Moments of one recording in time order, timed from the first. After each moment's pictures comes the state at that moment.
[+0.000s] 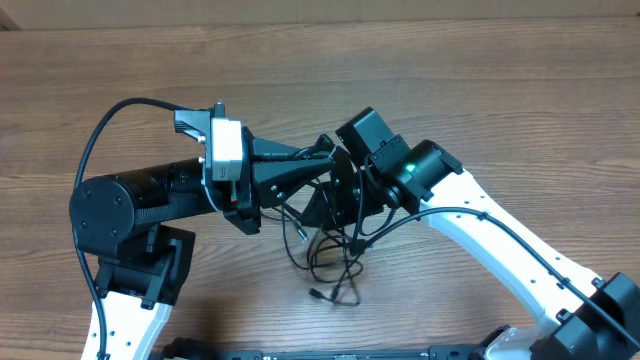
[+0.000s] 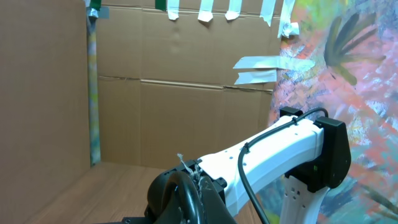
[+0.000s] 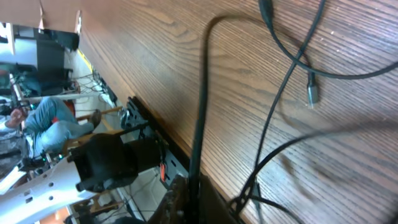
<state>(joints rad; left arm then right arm) -0.26 1.00 1.04 0.48 1.16 -0.54 0.67 1.59 1.35 -0.90 -0.67 0.36</state>
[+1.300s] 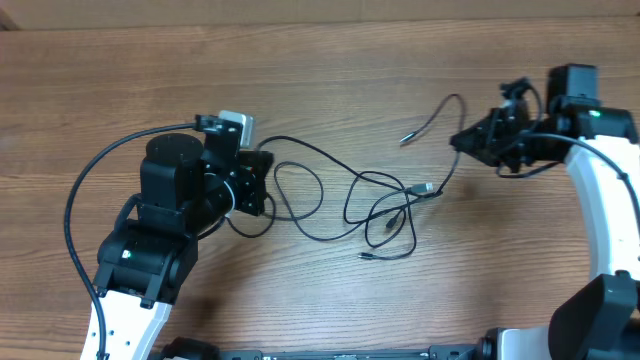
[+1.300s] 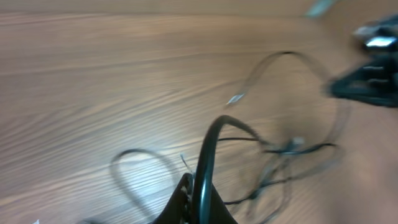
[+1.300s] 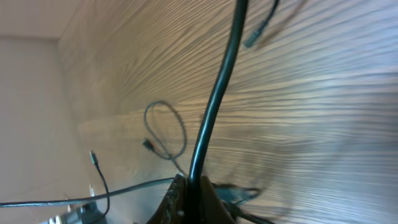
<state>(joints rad) -0.26 1.01 1.05 -0.64 0.28 -0.20 -0.19 1.59 1.36 -1.03 -0.72 0.24</state>
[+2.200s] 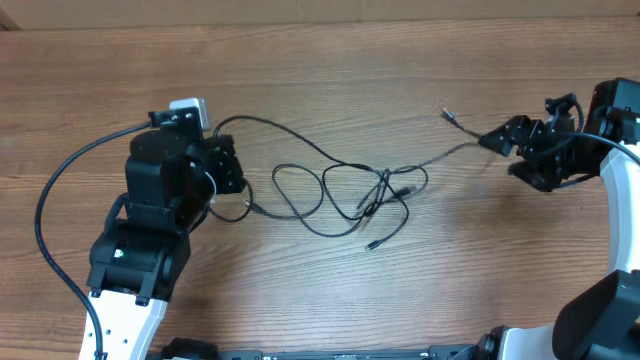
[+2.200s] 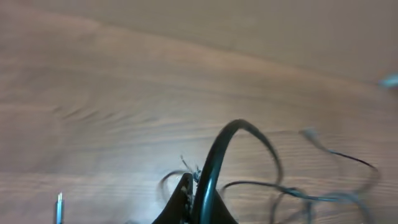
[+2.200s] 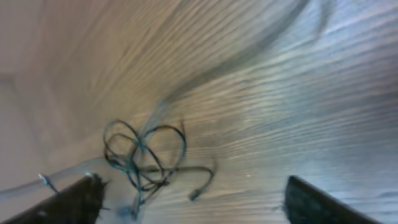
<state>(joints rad) -0.19 1.01 1.05 -0.56 0.10 -0.37 -0.34 1.59 1.36 -1.14 -0.60 0.17</state>
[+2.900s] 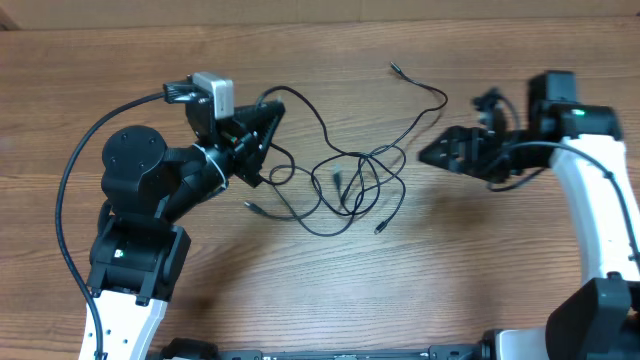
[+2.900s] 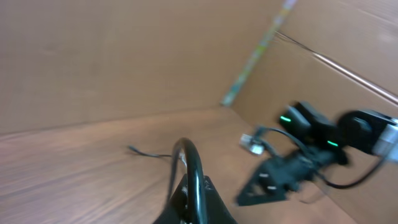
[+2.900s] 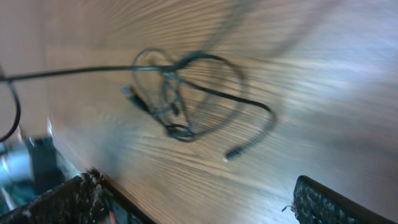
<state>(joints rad) -0.19 1.01 1.05 -0.16 0.62 -0.37 -0.04 1.59 1.36 -1.13 -0.72 -0.07</state>
